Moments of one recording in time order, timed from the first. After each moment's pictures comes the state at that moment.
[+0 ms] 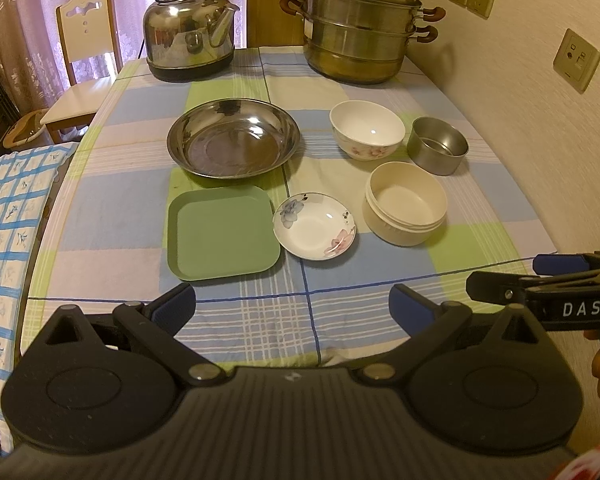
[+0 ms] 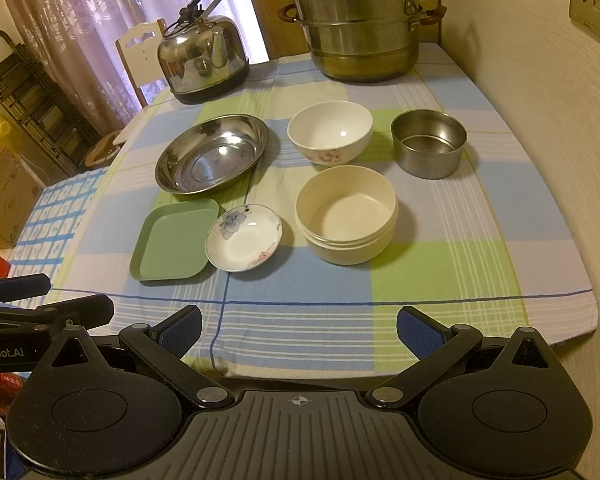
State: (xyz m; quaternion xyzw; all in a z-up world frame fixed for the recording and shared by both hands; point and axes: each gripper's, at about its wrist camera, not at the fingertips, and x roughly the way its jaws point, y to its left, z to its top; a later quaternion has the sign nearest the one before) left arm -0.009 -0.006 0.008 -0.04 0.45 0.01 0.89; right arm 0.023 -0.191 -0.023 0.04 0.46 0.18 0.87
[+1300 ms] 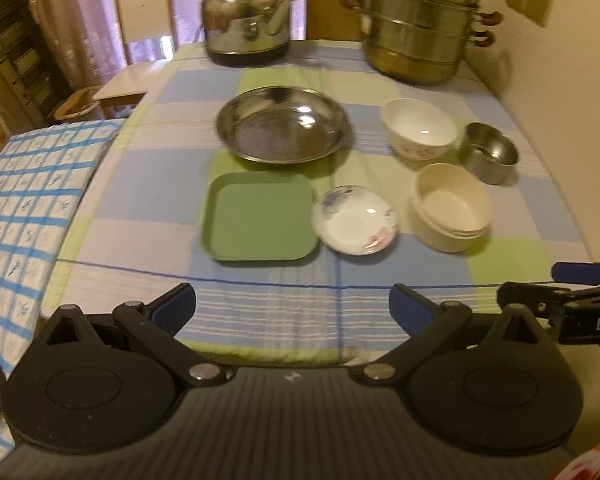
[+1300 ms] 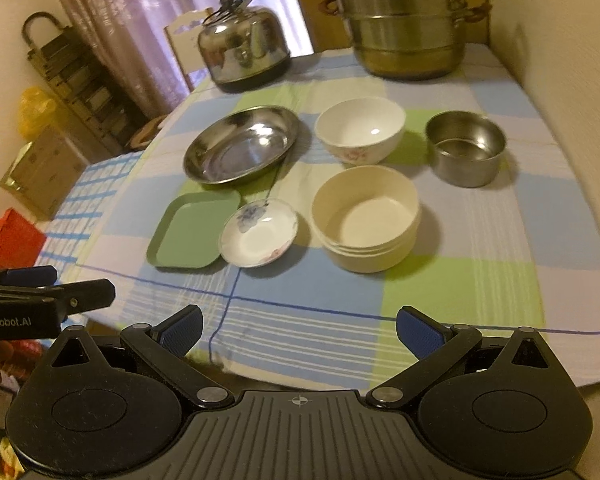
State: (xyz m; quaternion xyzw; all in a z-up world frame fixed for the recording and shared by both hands) left arm -0.016 0.004 -0.006 -0.05 0.46 0.11 0.88; right arm 0.042 -0.206 -0.046 0.03 0.46 0.26 0.85
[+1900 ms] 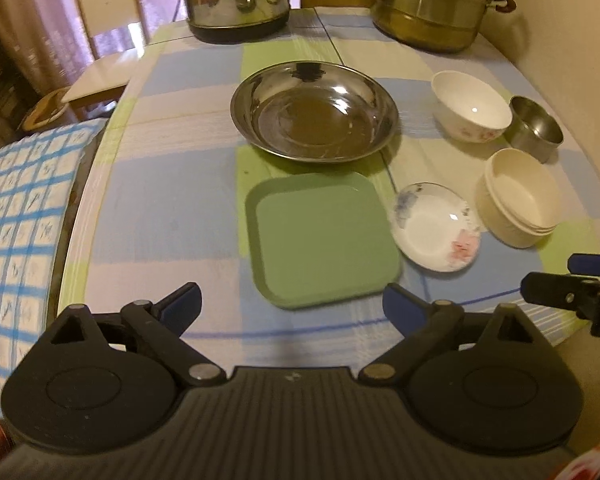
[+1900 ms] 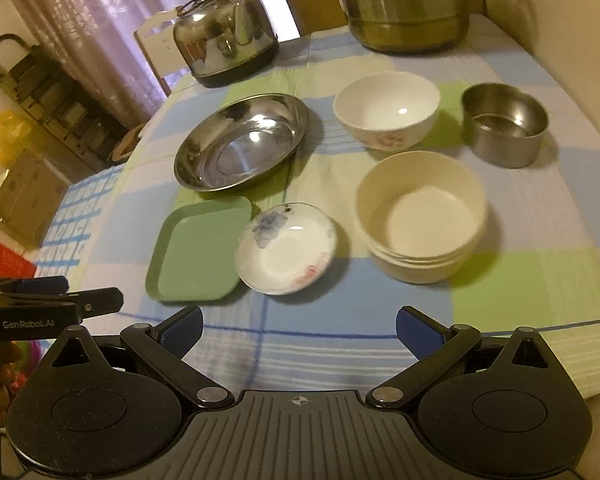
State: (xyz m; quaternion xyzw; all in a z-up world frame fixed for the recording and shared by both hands) left arm 0.063 0.104 -0.056 0.00 0.50 0.04 0.86; right arm 0.080 -0.123 -0.084 0.08 0.49 0.21 0.84
